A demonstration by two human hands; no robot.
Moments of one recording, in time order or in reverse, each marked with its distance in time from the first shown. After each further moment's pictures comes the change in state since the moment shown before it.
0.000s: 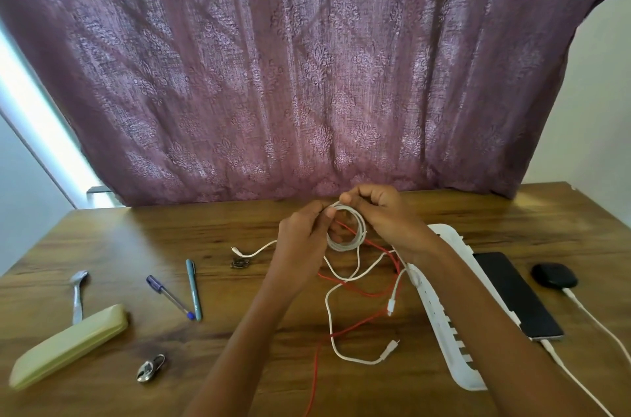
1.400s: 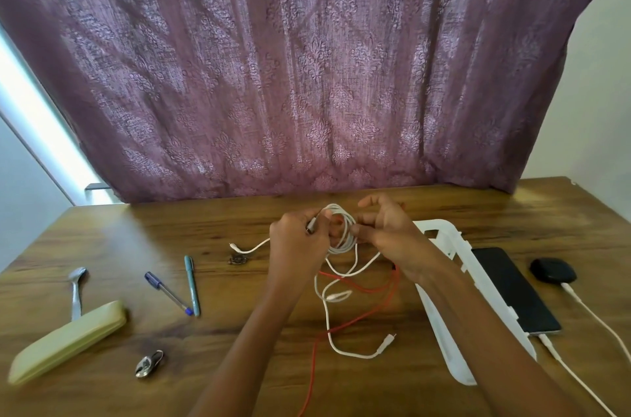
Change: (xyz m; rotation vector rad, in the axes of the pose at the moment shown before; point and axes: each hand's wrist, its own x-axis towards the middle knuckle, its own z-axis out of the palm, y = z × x) left_hand -0.008 0.005 0.007 0.008 0.135 -0.183; right_hand -0.020 0.016 -0.001 0.138 0.024 0.160
